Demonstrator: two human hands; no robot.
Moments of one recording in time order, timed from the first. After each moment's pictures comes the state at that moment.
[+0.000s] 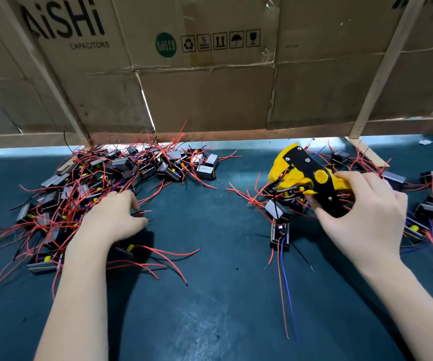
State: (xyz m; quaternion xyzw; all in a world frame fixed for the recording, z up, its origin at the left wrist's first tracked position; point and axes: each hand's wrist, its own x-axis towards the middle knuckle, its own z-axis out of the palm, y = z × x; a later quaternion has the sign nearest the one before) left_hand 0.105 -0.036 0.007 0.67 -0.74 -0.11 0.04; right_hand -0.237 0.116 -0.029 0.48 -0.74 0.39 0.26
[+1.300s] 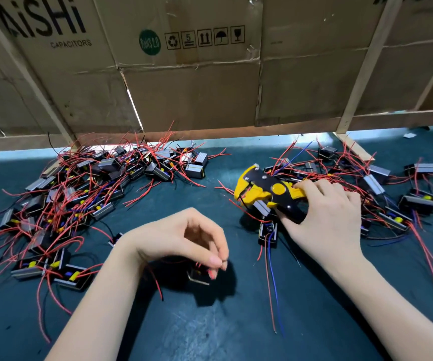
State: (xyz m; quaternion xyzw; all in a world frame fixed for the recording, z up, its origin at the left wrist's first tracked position) left_hand 0.031 0.010 0.006 0.12 -0.76 -0.63 0.01; right_hand -0.214 0.111 -0.037 0.52 -0.78 0.28 0.22
